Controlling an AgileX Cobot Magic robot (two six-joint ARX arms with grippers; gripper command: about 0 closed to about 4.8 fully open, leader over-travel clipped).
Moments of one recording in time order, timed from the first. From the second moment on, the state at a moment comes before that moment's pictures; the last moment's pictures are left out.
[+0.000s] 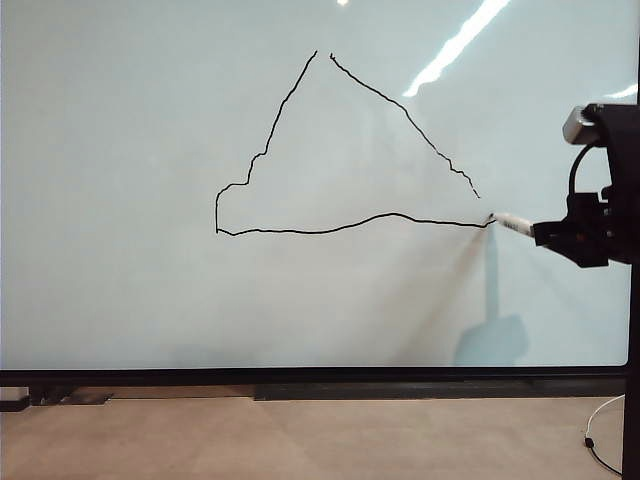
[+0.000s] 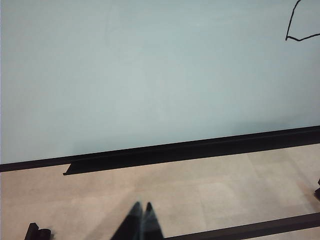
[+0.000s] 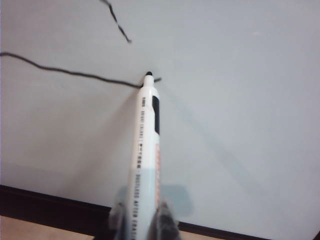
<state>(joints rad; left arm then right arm) 0.04 0.00 0.00 -0.15 0.07 0.12 0.14 1.73 0.36 1.28 -0.12 -0.04</state>
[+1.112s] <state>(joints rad) 0.04 0.00 0.00 -0.15 0.07 0.12 0.12 1.51 0.22 1.40 -0.12 0.00</state>
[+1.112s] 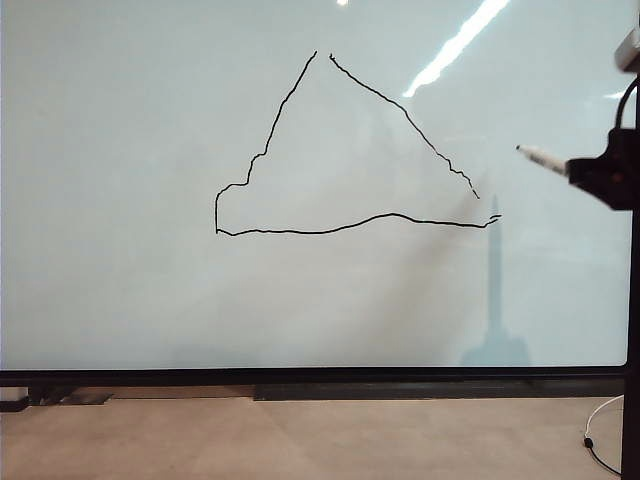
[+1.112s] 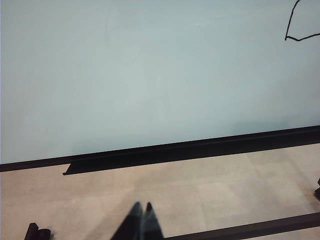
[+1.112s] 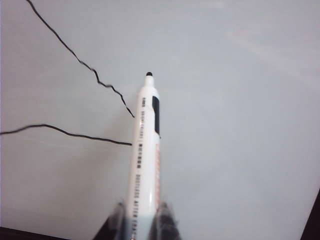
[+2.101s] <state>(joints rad) 0.04 0.00 0.00 -0.15 0.07 0.12 0.05 0.32 0.01 0.58 -0.14 0.00</state>
